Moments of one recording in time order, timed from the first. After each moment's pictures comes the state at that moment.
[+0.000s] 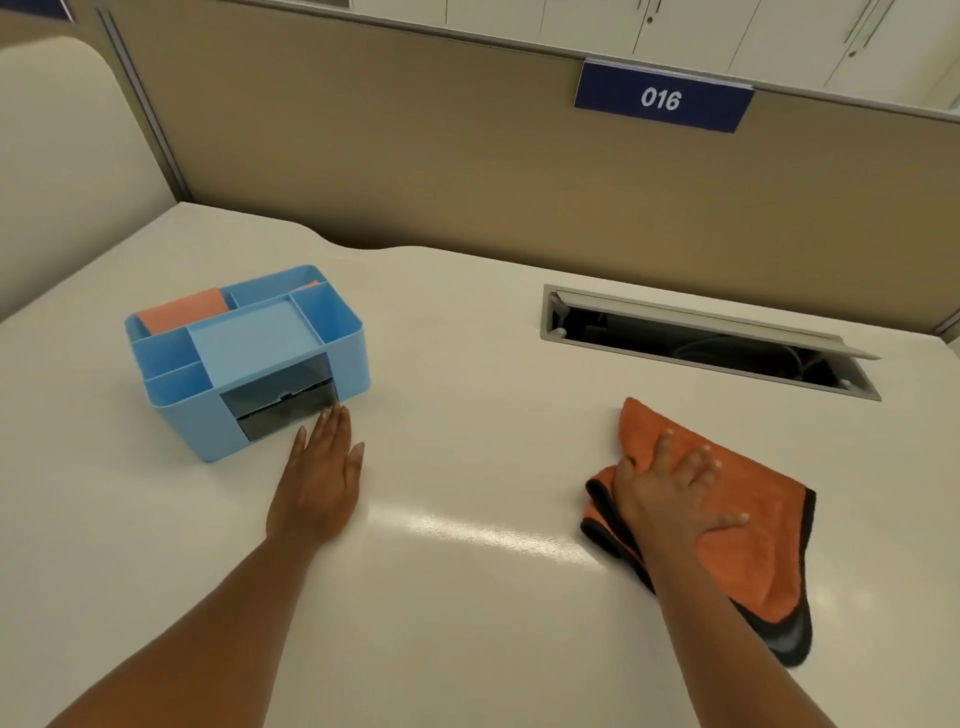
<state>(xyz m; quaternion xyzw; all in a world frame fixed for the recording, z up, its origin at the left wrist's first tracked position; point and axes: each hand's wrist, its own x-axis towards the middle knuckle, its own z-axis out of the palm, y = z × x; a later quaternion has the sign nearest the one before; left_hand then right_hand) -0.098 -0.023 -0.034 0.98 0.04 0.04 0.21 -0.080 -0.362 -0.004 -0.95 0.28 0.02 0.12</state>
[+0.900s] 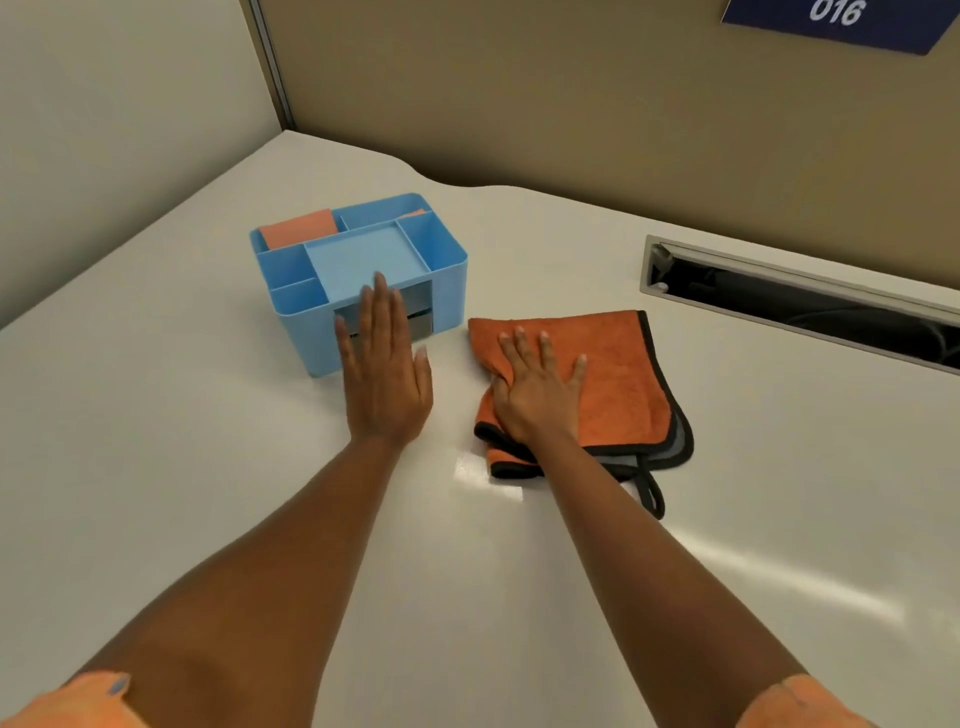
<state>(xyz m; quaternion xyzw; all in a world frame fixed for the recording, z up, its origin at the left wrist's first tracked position) -0.102 -0.013 -0.001 0.96 0.14 0.23 0.08 -0.050 -0.167 -0.020 -0.98 -0.15 0.01 0.12</state>
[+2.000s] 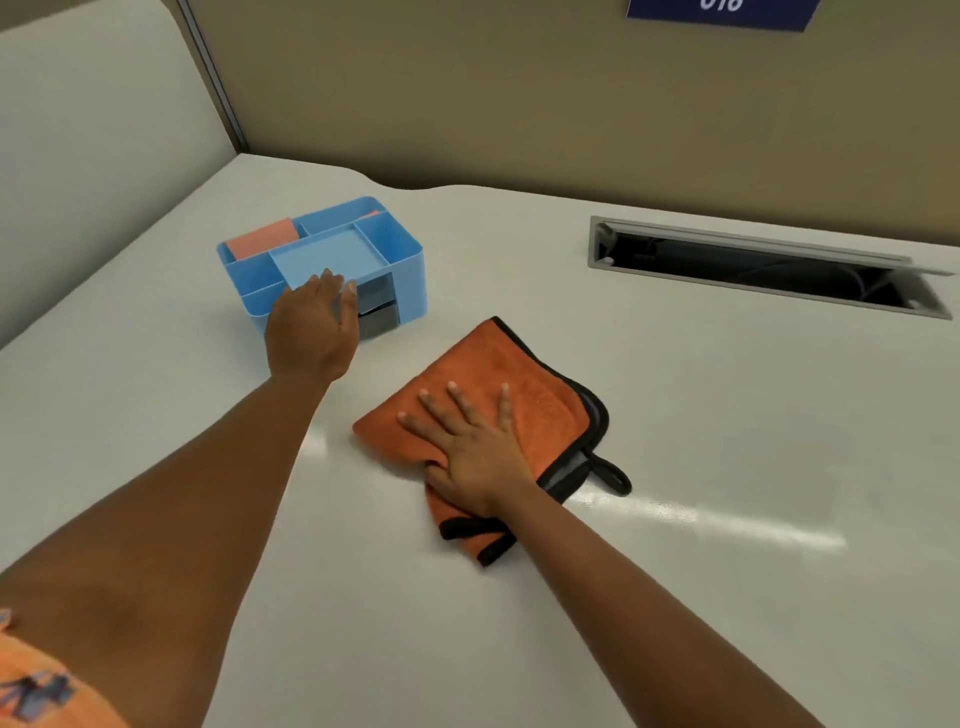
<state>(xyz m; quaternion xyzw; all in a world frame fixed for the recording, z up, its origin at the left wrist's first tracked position) -0.105 0.022 0.057 0.95 0.11 0.22 0.17 -0.154 -0.169 -0.017 -0.94 -0.34 0.03 0.07</state>
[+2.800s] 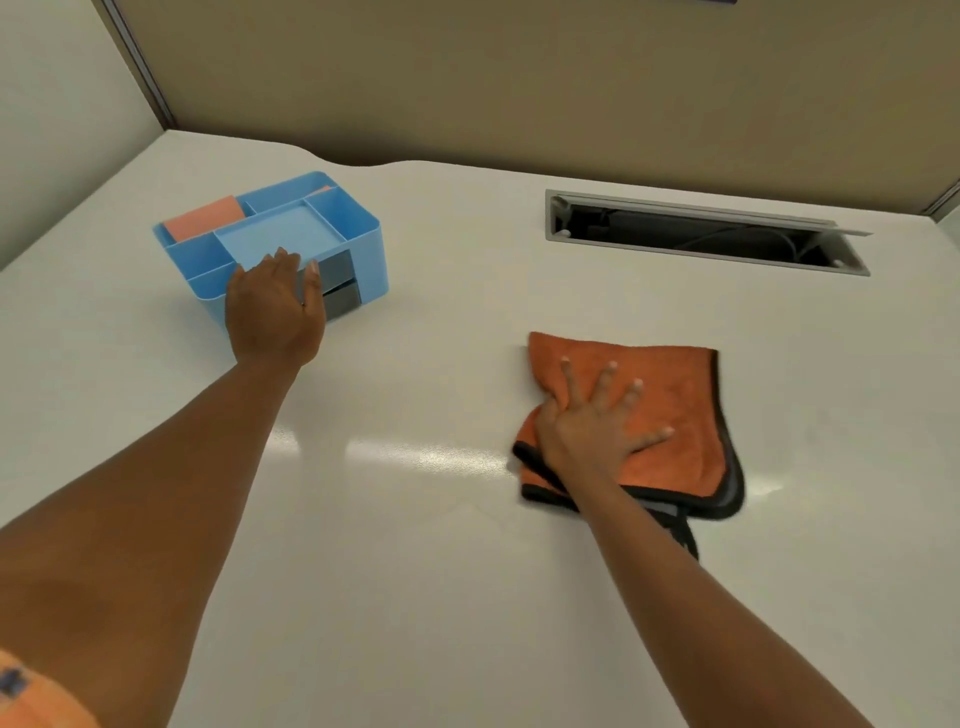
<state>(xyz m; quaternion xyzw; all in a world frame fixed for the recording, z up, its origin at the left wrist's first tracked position) -0.102 0.024 0.049 0.96 0.10 0.23 0.15 -0.166 -0.256 -0.016 -0.97 0.19 -0.01 0.13</state>
